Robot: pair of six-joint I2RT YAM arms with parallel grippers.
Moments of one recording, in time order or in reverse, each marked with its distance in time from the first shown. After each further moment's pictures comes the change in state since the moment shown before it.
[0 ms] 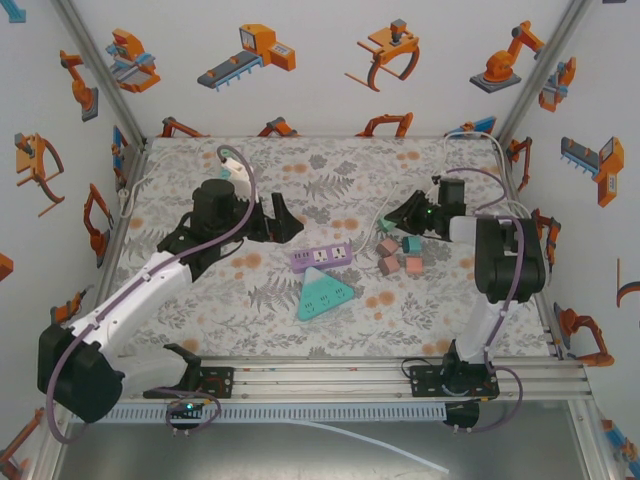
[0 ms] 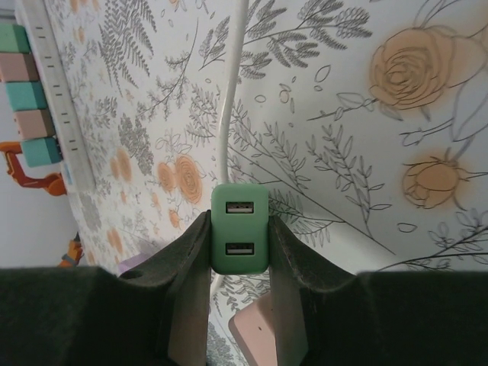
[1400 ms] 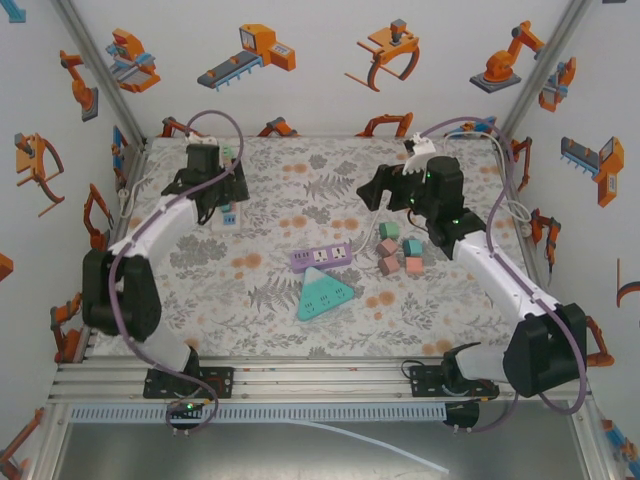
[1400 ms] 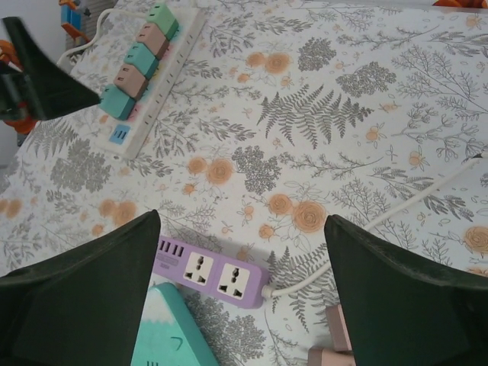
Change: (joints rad) left arm 0.304 0.492 0.331 -0.134 -0.451 0.122; right arm 0.308 -0.582 0.055 -0.189 0.276 -0.417
